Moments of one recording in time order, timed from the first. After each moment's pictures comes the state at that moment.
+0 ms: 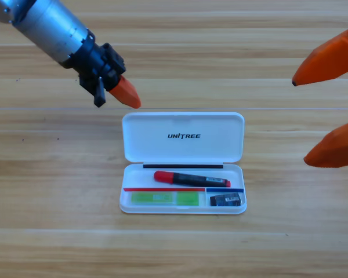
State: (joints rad) arm 0 -0.40 2.03 -1.51 0.65 -0.47 0.78; arm 1 0.89 1.37 -1.39 0.82 0.43 -0.37
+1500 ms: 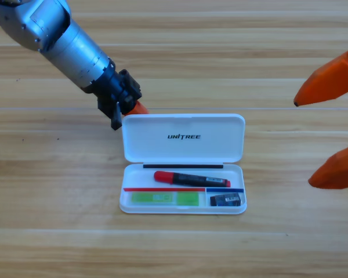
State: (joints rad) arm 0 -0.44 2.13 -1.48 0.56 -0.47 0.77; arm 1 0.89 1.37 -1.35 0.82 0.44 -0.38
